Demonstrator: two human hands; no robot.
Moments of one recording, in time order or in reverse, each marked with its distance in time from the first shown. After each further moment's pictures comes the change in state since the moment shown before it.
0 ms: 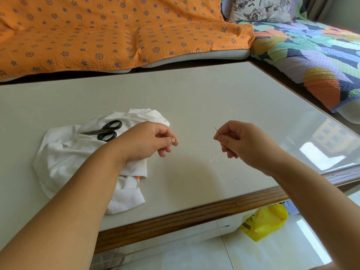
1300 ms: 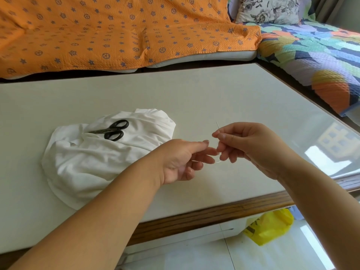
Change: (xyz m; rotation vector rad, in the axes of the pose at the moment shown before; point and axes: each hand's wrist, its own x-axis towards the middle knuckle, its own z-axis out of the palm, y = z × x) left_hand -0.002 0.026 0.052 -0.721 -0.215 -0.381; right_hand -0.002 -0.014 0.001 0.522 -0.124 0.075
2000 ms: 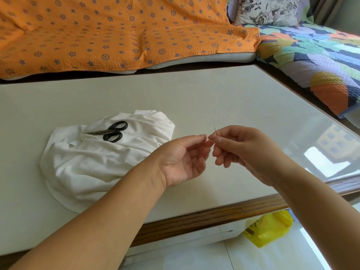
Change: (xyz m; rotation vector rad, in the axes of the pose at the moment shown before) left_hand 0.004 -0.001 0.003 -0.546 -0.094 0.002; right_hand -0.004 0.003 0.007 0.074 -0.034 -0.015
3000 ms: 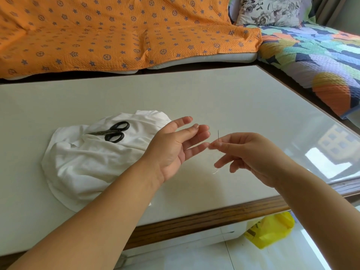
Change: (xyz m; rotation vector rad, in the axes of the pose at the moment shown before) left_hand -0.006 0.010 -0.004 0.011 -0.010 0.440; right_hand 0.003 0.001 -0.002 -0.088 0.030 0.154
